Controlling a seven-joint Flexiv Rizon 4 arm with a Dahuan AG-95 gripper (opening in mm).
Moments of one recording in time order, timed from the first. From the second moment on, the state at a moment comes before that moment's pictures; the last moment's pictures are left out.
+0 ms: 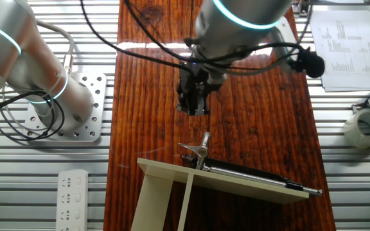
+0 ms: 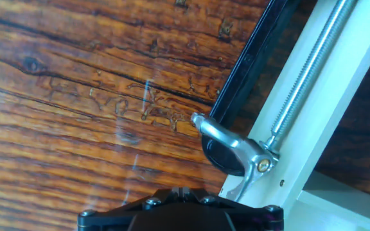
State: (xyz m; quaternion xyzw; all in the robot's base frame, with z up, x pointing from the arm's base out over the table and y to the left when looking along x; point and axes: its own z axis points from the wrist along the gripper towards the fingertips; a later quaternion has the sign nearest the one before) arm 0.353 -0.097 0.219 0.10 -0.98 0.03 0.16
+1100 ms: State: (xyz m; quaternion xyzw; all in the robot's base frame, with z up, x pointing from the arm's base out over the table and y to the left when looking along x) arm 0.360 -0.123 0.195 0.15 -0.97 0.08 0.19
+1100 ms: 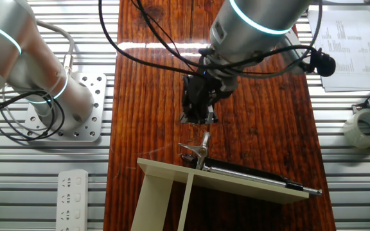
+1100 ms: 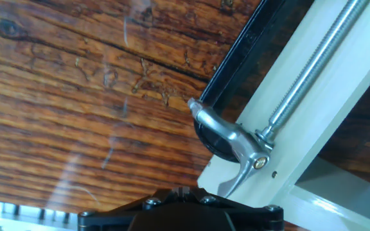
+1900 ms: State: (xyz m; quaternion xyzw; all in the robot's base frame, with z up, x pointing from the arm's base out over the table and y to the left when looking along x) arm 0.361 -0.123 0.193 0.11 -0.97 0.09 0.18
